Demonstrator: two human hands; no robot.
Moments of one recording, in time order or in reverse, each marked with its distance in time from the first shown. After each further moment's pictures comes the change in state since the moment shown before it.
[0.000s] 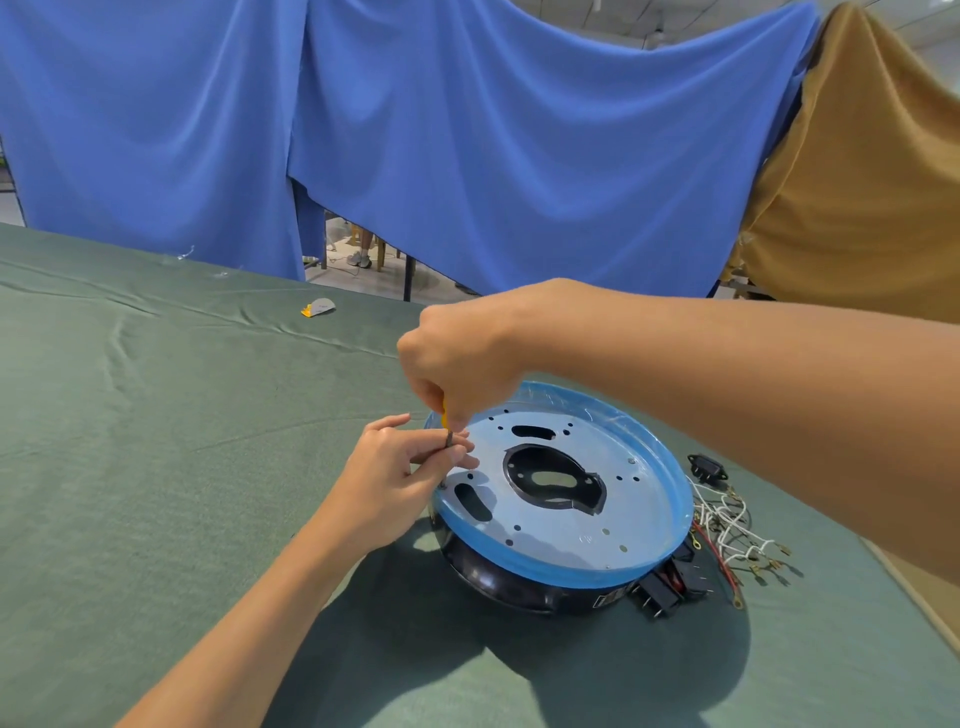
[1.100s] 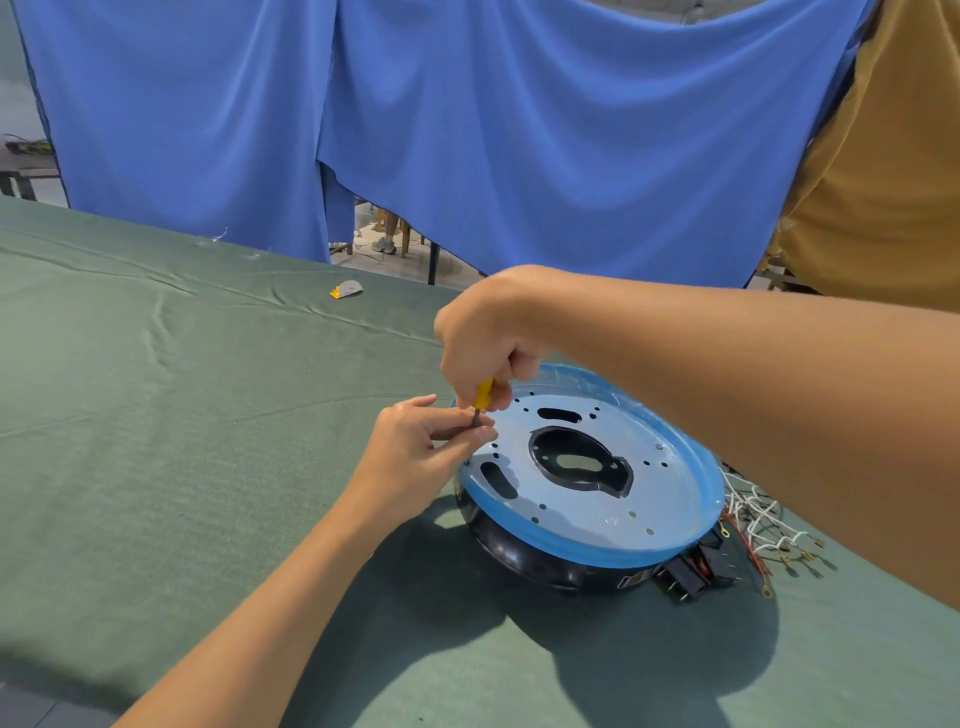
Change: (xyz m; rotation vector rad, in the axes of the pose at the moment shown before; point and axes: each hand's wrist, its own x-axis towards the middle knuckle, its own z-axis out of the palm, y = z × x) left_hand -0.006 0.008 0.000 -0.055 0.121 -0.046; right_hand 0.028 -0.002 0.006 0.512 -0.335 0.380
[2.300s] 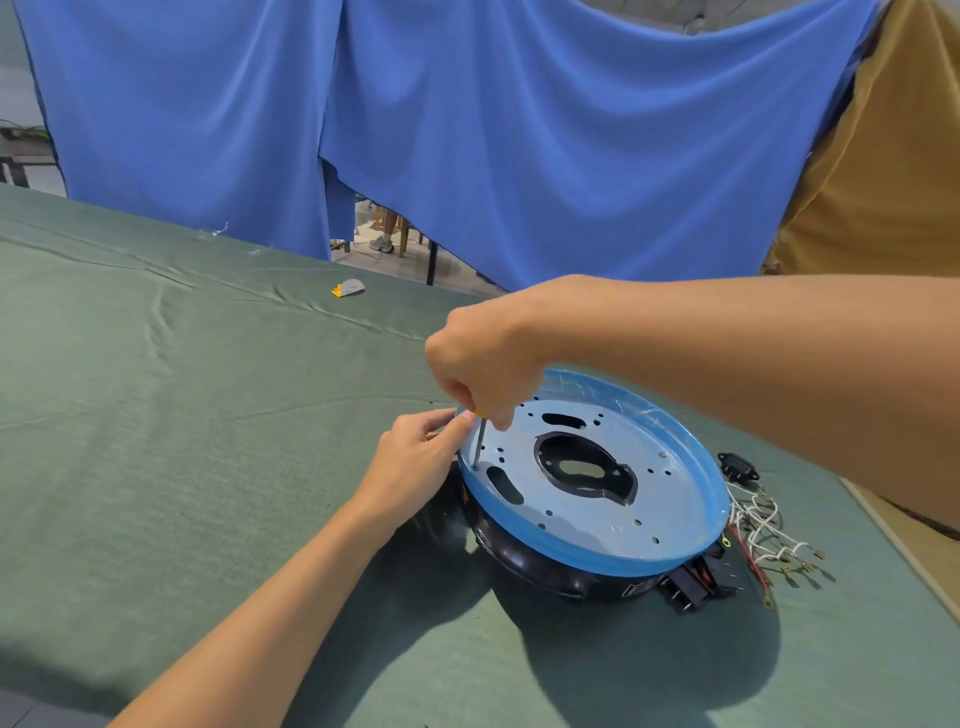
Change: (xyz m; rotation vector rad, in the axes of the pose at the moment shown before) left_hand 0.005 -0.030 0.012 -0.352 -0.088 -0.448; right_hand -0.016 -0.008 0.006 -0.537 0.203 -0.321
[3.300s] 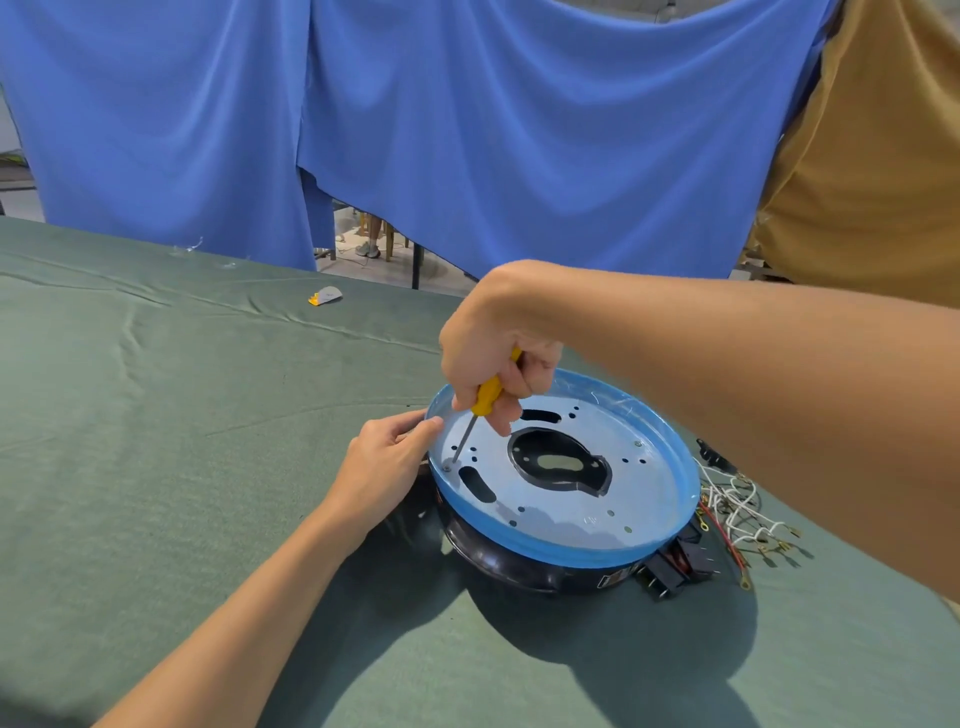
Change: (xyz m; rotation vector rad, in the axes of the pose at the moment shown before) left_hand -0.003 0.005 -0.001 0.024 0.006 0.019; right_hand 0.001 0.029 0.012 0.842 -0.434 0.456
